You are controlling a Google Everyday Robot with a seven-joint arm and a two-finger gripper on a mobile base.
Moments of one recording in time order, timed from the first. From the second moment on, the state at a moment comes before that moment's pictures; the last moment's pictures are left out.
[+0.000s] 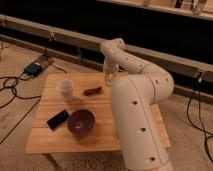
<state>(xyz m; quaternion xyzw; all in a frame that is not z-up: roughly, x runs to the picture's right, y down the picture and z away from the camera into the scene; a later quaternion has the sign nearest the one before) 0.022 -0.063 0.938 -0.24 0.15 0.61 0.74</state>
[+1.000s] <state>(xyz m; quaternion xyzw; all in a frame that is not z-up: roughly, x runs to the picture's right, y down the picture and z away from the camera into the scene) -0.108 -0.059 0.843 -0.29 -0.05 0.46 0.84</state>
